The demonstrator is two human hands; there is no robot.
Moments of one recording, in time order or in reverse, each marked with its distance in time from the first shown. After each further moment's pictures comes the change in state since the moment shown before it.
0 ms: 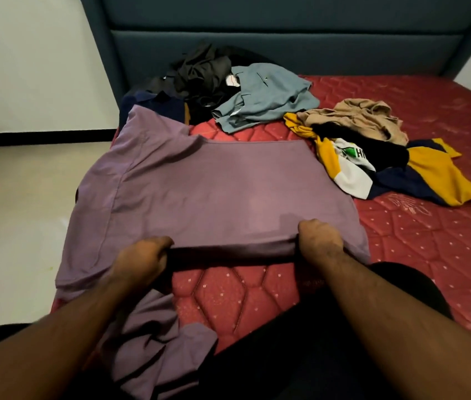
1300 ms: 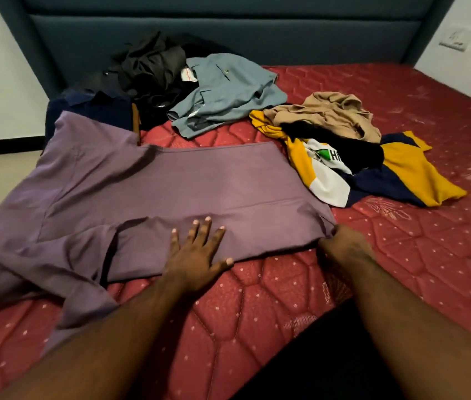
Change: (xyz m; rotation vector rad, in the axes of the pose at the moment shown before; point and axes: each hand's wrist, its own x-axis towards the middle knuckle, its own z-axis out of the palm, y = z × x) left_hand 0.134 0.116 0.081 0.161 -0.190 0.262; right_hand 0.075 0.100 0.031 0.615 0.024 0.443
